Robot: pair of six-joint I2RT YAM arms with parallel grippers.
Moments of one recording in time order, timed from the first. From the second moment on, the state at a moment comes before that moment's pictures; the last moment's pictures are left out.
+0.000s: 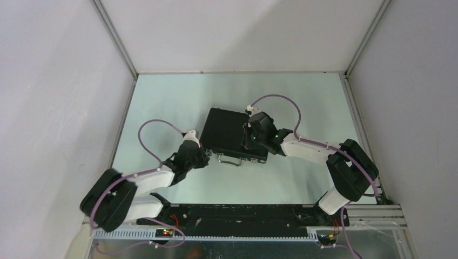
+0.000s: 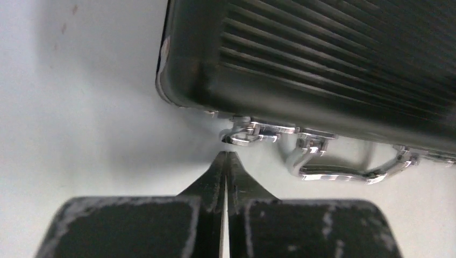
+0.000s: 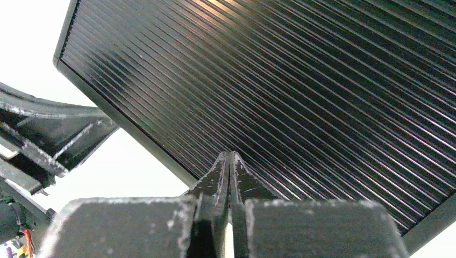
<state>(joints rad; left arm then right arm) -0.57 1.15 0.32 0.16 -0.11 -0.64 0.76 1.60 0.93 -0.09 -0.02 0.54</state>
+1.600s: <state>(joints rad) -0.59 1.09 0.22 0.23 -0.15 -0.71 0.57 2.18 1.91 -0.50 -0.06 0.42</state>
